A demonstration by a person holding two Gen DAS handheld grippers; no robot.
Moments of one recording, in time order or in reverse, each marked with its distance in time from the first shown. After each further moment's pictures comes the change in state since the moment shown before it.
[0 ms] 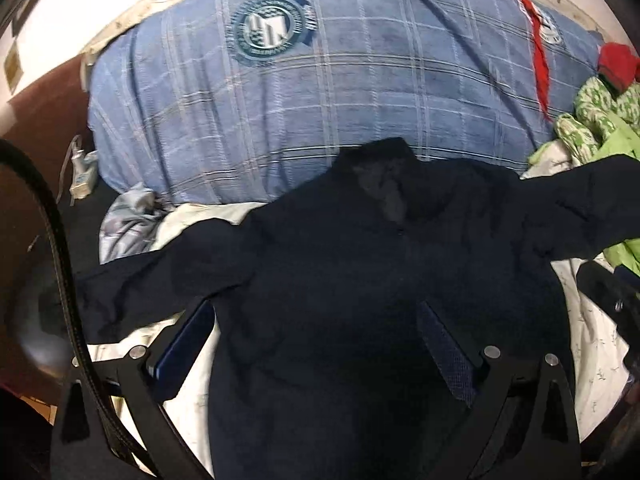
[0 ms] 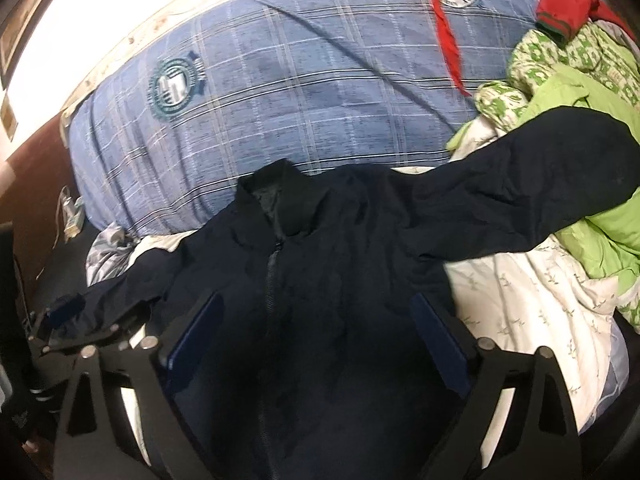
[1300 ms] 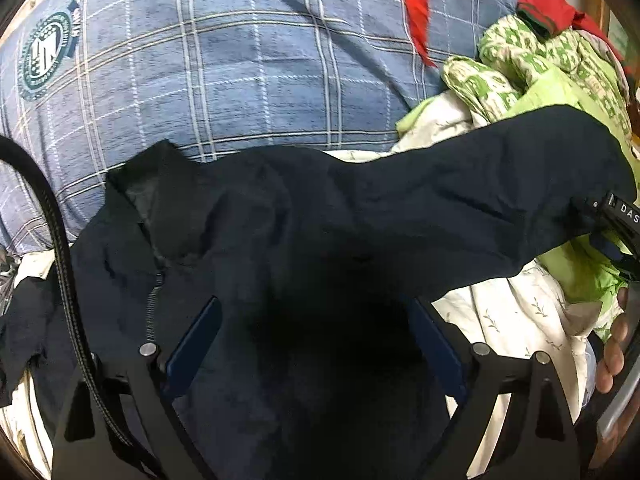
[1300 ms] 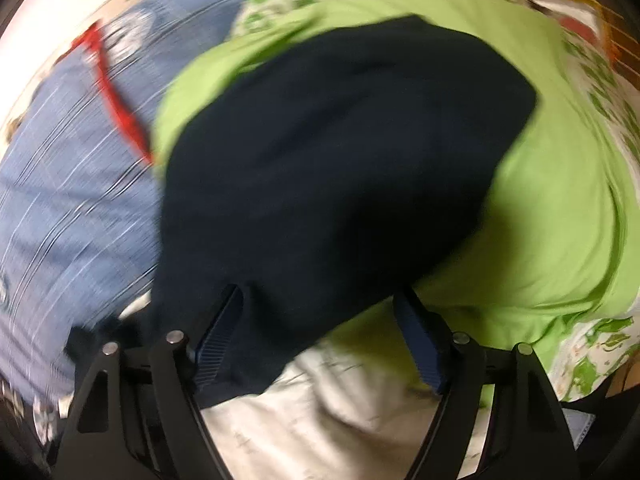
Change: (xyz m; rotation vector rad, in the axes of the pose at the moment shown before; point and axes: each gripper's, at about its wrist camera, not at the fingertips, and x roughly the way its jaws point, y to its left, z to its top) left arm 0.093 -0.210 0.041 0.158 0.073 -0.313; right arm 0.035 -0.303 0.056 0.509 -0.112 -0.326
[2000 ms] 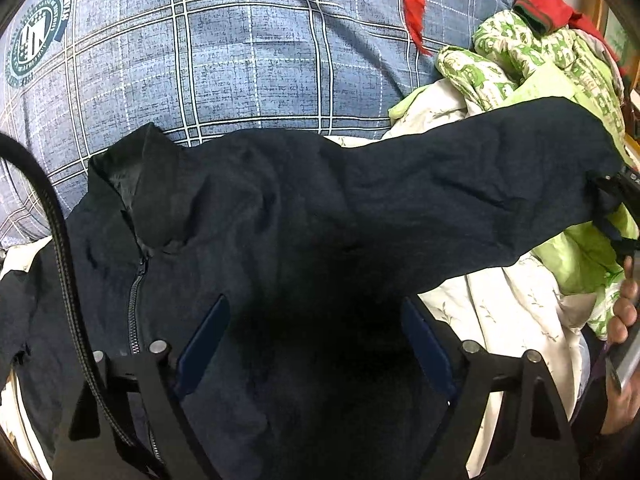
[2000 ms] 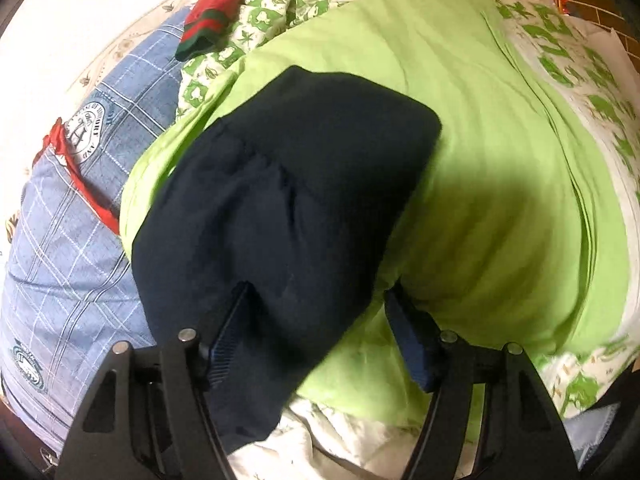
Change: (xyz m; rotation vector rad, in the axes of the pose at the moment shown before) left arm 0.008 0.002 -0.006 -0.008 0.027 -0.049; right arm -0.006 -0.032 0.028 0.202 -0.092 0.056
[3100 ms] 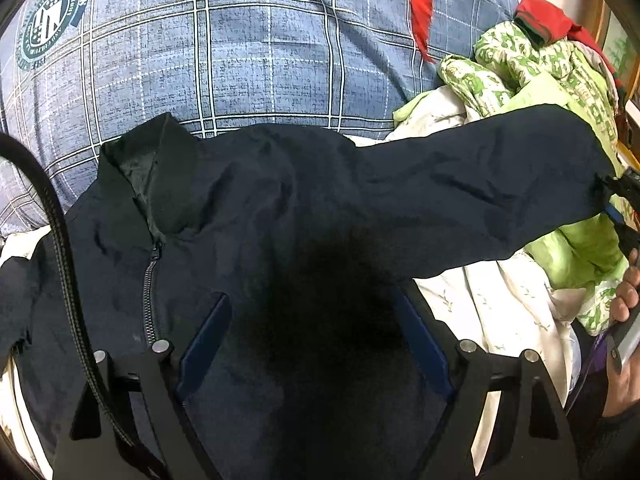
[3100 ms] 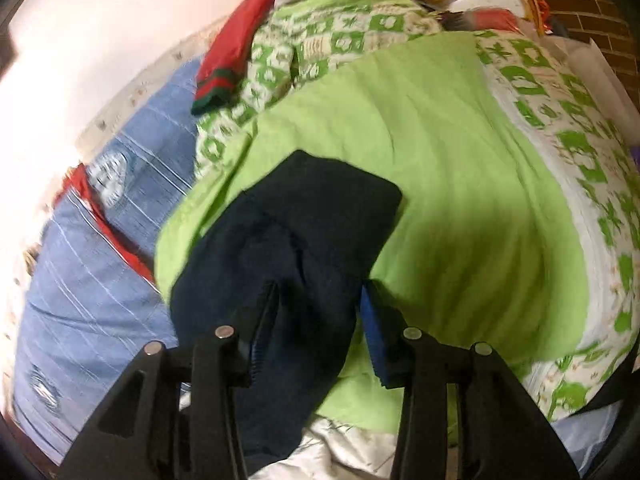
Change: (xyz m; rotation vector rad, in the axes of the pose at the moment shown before) left arm -0.015 0.019 -0.016 -0.027 0.001 -0.027; right arm -0.027 -0.002 0.013 0.033 -0.131 0.037
